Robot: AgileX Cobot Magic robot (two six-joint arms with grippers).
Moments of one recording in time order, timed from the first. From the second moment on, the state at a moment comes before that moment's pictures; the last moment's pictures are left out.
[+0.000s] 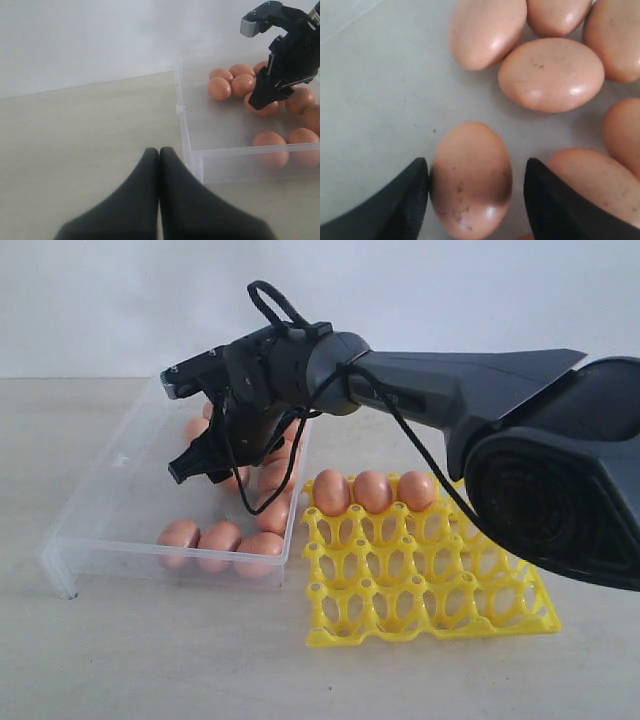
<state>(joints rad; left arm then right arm) 0.03 0.00 0.00 -0.19 0.29 0.32 0.73 2.46 -2.09 -0.04 0.70 0.02</state>
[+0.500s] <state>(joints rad) 0.03 0.00 0.00 -0.19 0.29 0.32 0.73 2.49 -2.09 -0.04 0.68 0.06</state>
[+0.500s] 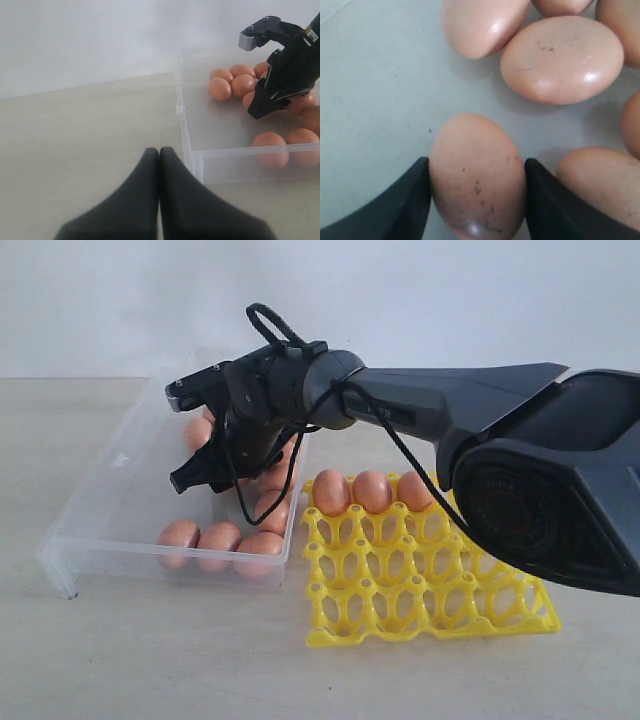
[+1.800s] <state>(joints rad) 0.03 0.00 0.00 -0.19 0.29 0.32 0.70 1.48 -0.63 0.37 -0.64 -0.33</state>
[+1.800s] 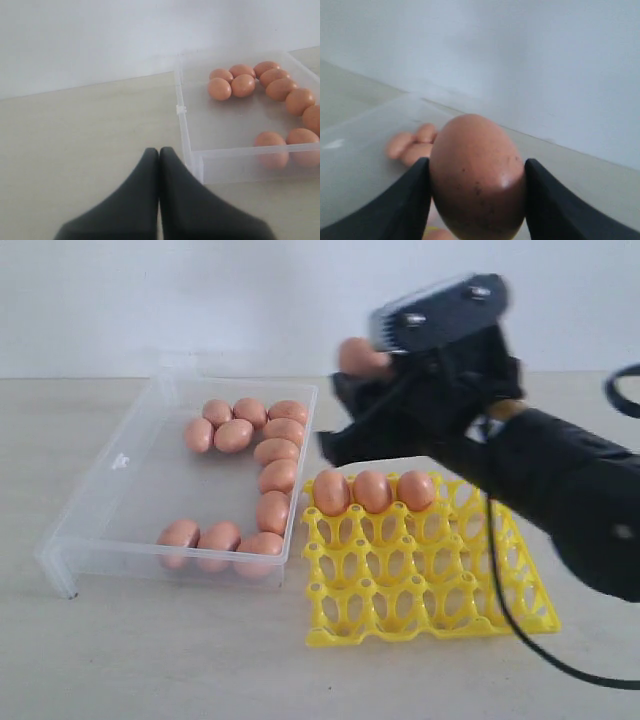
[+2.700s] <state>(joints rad) 0.03 0.00 0.00 -0.19 0.29 0.32 -0.15 1.96 -0.86 -1.49 -1.05 1.13</state>
